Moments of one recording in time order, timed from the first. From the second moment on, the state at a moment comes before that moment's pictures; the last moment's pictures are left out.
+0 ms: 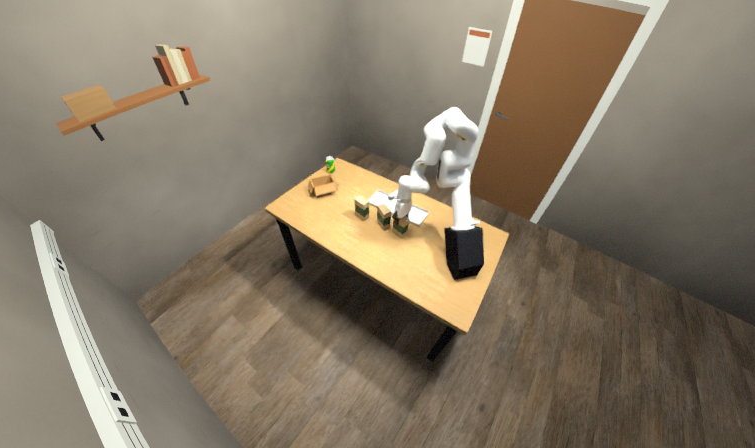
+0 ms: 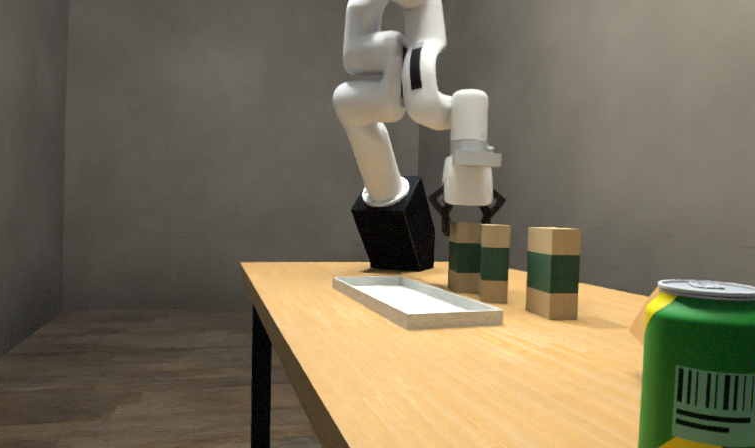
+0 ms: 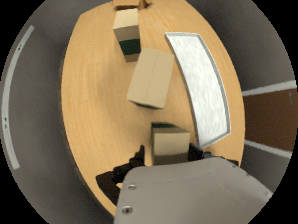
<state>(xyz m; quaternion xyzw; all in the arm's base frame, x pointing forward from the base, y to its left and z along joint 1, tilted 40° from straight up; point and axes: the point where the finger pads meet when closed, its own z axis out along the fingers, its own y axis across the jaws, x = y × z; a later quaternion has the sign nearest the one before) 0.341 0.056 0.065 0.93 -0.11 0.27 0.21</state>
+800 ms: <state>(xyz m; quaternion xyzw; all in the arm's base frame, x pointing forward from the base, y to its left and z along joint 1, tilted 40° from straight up) 0.306 0.088 0.121 0.93 -0.11 0.27 0.21</state>
